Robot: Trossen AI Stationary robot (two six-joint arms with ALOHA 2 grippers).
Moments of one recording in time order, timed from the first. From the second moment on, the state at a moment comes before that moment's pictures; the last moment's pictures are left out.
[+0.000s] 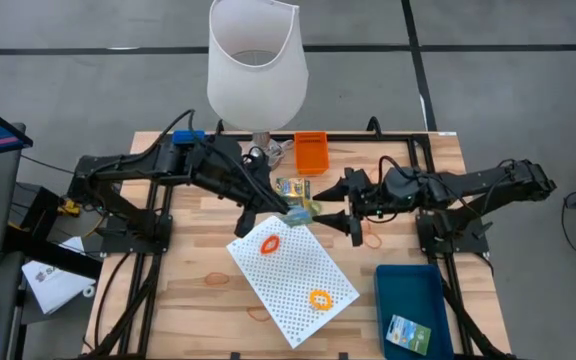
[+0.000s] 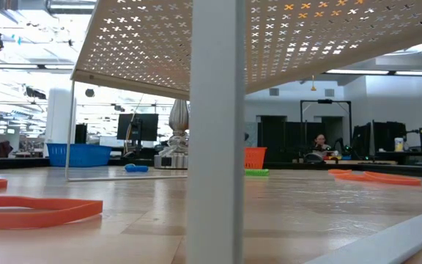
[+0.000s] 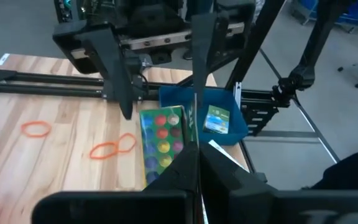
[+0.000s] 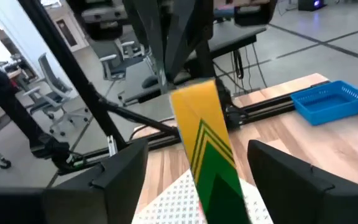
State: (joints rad) left arm -0.06 1.48 1.72 -0.67 0.14 -0.14; right arm 0.19 1.20 1.14 -0.11 0.15 0.36
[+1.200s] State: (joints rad) left arm -0.09 1.48 1.72 -0.58 0.13 -0.16; right arm 0.18 1.34 1.14 0.10 0.07 0.41
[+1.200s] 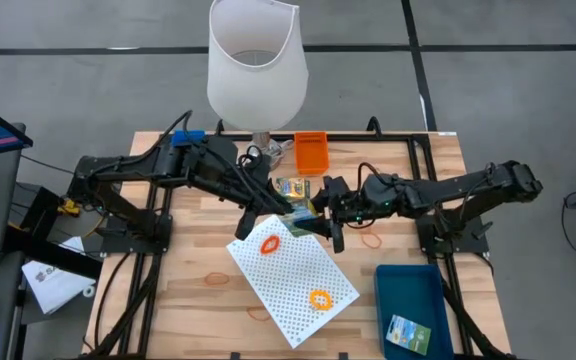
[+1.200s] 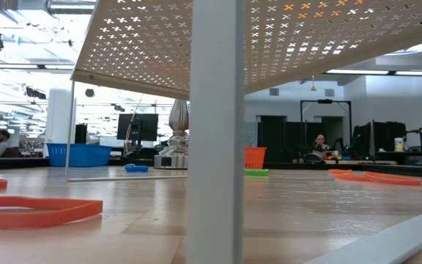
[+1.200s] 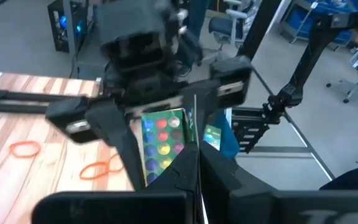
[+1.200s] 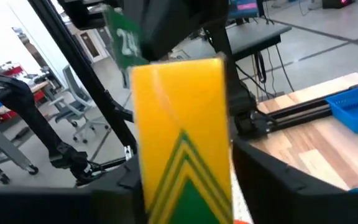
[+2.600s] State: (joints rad) left arm -0.10 1.20 1.72 -0.80 0.00 -0.16; right arm 0.76 1.26 1.30 -1.14 0.00 1.26
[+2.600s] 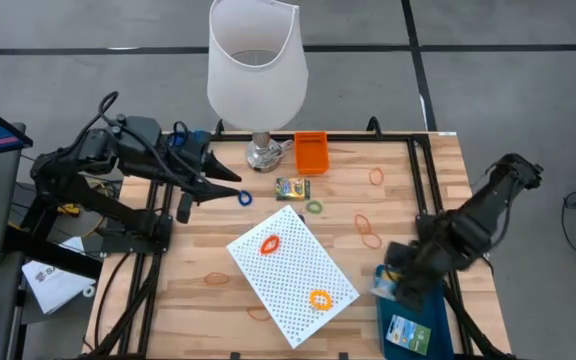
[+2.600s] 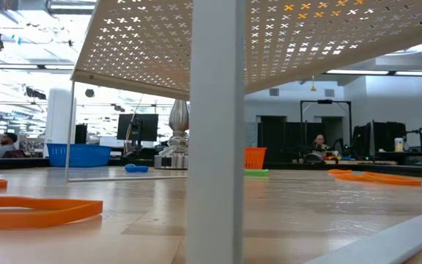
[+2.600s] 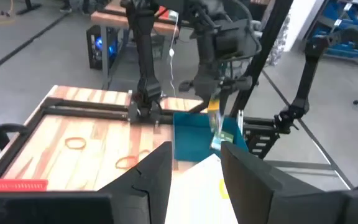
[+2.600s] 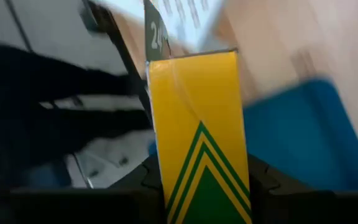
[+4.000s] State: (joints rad) left arm -0.10 1.28 1.72 -0.76 -0.04 -0.20; right arm 1.05 1.22 0.73 -0.90 0.06 1.65
